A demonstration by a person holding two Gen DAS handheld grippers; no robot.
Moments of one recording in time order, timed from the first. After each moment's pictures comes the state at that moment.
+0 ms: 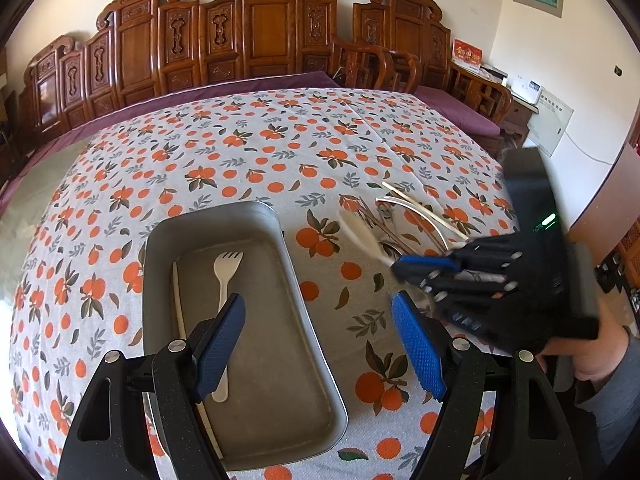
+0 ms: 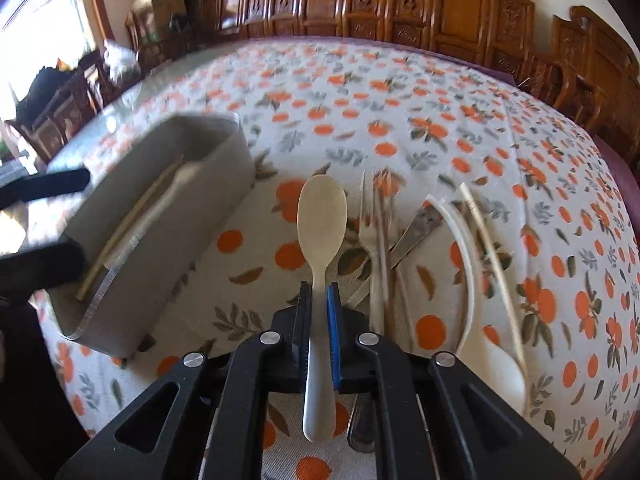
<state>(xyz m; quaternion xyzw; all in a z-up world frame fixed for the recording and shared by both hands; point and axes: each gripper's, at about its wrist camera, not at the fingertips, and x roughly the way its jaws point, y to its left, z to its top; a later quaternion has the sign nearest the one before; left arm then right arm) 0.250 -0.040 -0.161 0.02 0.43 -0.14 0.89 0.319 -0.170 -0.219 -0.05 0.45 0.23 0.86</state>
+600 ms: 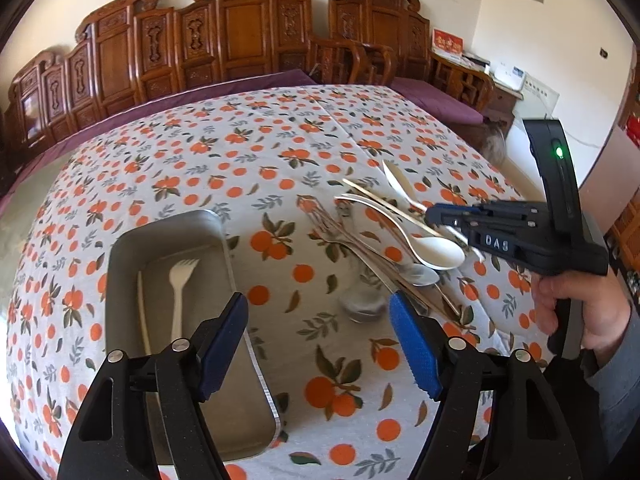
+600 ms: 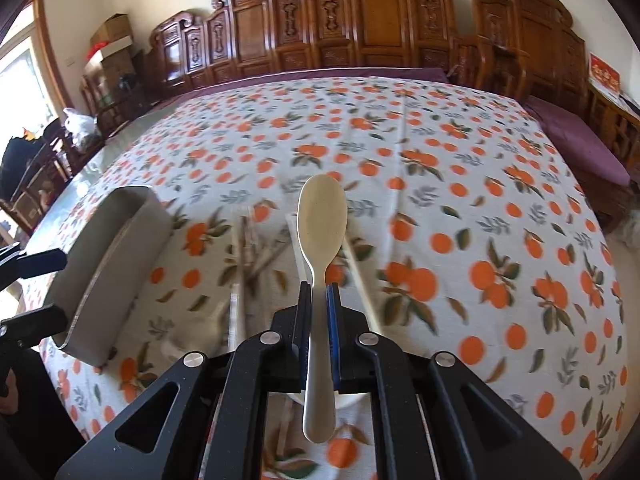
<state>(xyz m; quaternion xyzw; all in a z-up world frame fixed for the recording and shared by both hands) 0.244 -0.084 -0.160 0.05 0.43 -0.17 0.89 0.326 -0.276 -0.210 0.02 0.44 0.15 0.89</state>
